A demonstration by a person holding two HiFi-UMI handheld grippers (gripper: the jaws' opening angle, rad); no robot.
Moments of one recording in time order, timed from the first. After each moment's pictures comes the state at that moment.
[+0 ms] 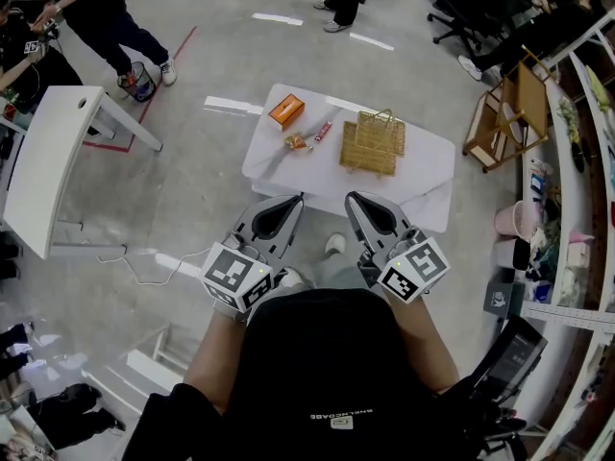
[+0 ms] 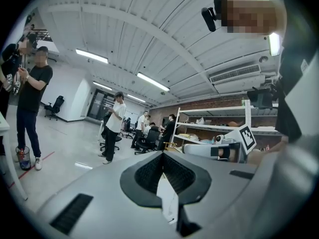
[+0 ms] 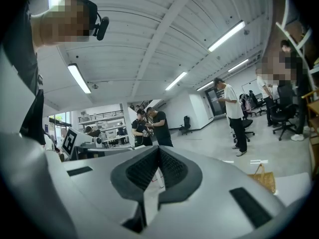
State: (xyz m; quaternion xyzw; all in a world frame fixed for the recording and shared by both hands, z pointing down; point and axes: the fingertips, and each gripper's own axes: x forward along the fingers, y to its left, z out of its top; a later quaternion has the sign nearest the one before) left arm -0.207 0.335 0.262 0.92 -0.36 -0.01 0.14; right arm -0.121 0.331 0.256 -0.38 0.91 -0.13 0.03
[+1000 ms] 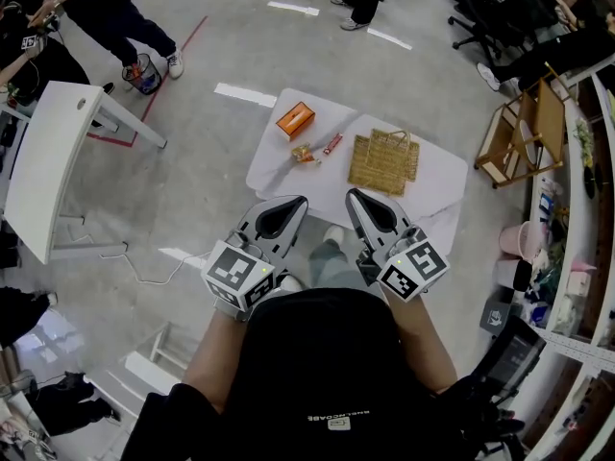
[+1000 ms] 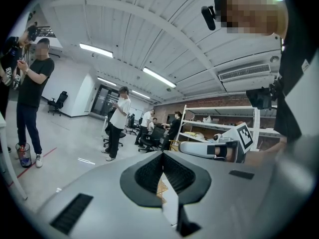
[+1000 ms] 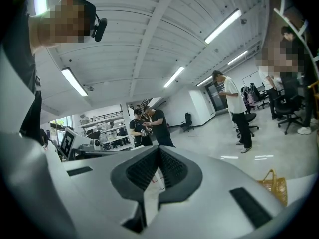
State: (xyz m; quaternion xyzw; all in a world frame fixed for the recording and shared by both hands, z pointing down) left arm -0.204 0.233 0.281 0.91 -0.37 0.00 0.16; right arm -0.125 0.217 0.274 -0.36 0.92 -0.16 0.03
